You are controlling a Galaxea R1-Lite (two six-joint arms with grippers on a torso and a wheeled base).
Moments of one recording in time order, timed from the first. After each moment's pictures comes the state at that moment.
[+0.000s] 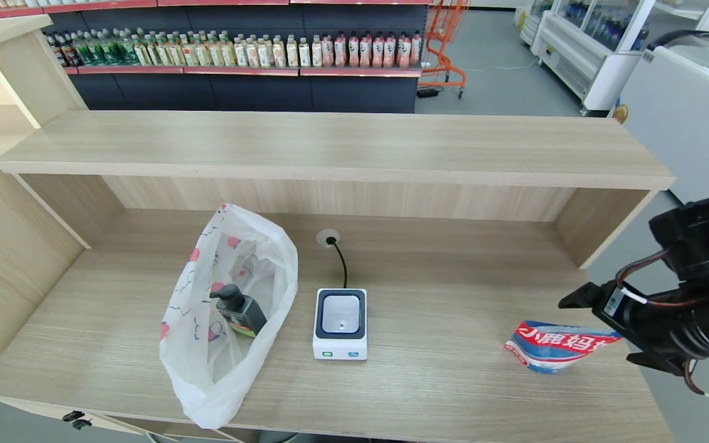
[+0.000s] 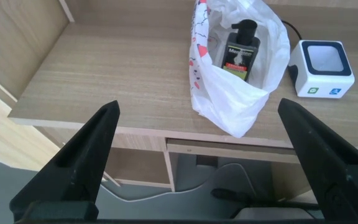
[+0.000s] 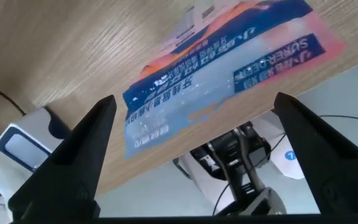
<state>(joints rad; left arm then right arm) 0.00 0.00 0.00 0.00 0.02 0.00 0.23 1.50 -0.84 0.21 -0.18 0.88</state>
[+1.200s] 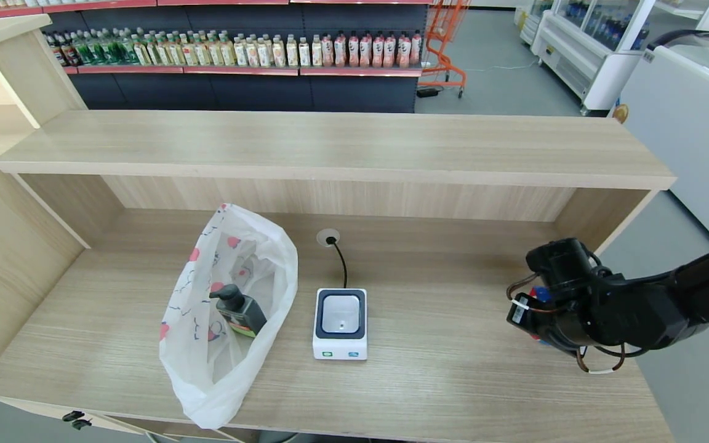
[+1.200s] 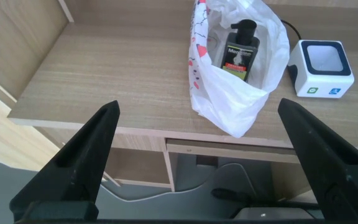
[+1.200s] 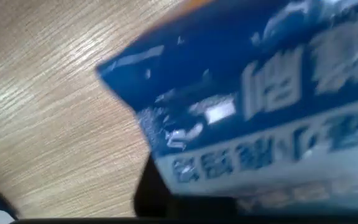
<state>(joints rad) 0.00 0.00 0.00 0.00 0.02 0.00 0.30 1.93 -0.85 -0.21 -0.29 0.73</state>
